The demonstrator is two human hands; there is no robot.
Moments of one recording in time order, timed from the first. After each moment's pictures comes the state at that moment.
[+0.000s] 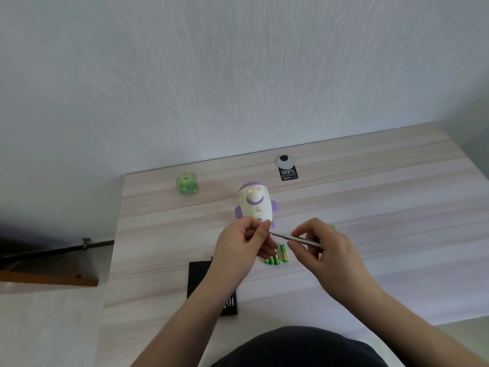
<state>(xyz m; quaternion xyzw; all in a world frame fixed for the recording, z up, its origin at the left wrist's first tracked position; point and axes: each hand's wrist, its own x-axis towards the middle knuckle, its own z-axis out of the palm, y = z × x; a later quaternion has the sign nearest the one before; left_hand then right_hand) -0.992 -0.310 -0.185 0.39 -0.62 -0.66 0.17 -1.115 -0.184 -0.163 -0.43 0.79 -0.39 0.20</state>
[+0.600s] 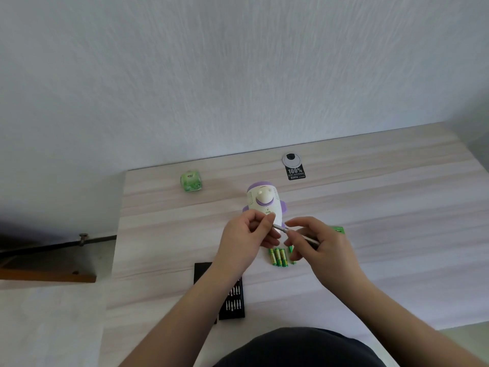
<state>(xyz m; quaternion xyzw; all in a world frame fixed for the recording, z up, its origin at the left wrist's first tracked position) -0.996 -0.347 -0.210 0.39 -0.59 -0.69 0.17 -1.103 -0.223 -0.179 -0.31 0.76 -0.46 0.33</state>
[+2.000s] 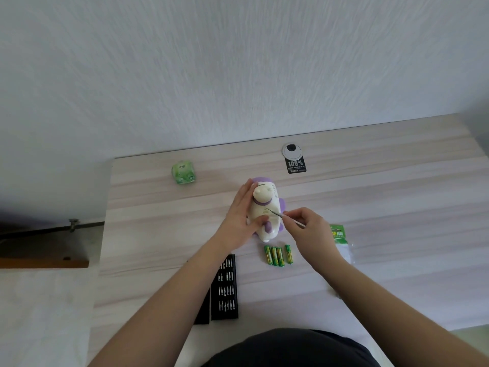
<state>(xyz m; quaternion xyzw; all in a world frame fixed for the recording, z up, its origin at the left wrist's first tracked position) -1.025 -0.414 -0.331 0.30 -0.79 -0.51 0.12 -1.139 -0.271 -0.250 -0.21 0.83 -0.39 0.34</state>
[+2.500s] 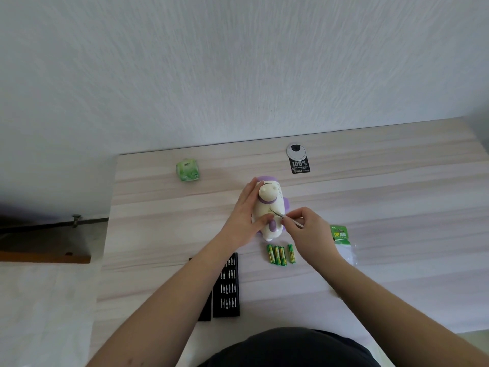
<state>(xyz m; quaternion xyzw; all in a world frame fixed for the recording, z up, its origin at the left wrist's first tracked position) -1.027 -0.412 -0.329 0.29 -0.79 -0.52 0.13 -1.132 -0.276 -0.249 -0.22 0.85 -0.35 0.34</state>
